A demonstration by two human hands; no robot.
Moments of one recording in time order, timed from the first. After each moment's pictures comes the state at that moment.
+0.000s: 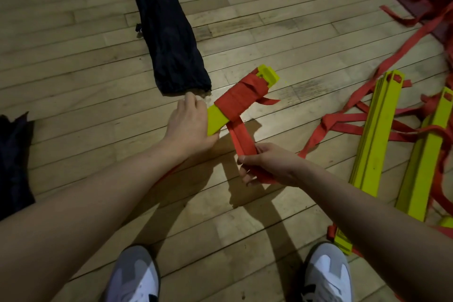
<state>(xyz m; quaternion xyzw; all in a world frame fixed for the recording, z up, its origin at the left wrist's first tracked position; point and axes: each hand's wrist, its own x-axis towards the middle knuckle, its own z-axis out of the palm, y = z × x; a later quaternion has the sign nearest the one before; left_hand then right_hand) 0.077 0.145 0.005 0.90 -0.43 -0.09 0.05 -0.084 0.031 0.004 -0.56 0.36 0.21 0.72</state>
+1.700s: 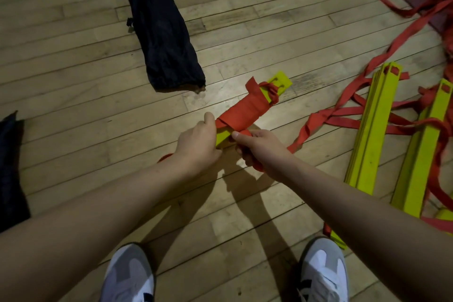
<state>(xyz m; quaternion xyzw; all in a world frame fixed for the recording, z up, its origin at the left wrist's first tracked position) 0.036 0.141 -0.009 0.90 -0.40 -0.17 0.06 -0.076 0.039 0.004 -0.61 0.39 0.05 0.69</state>
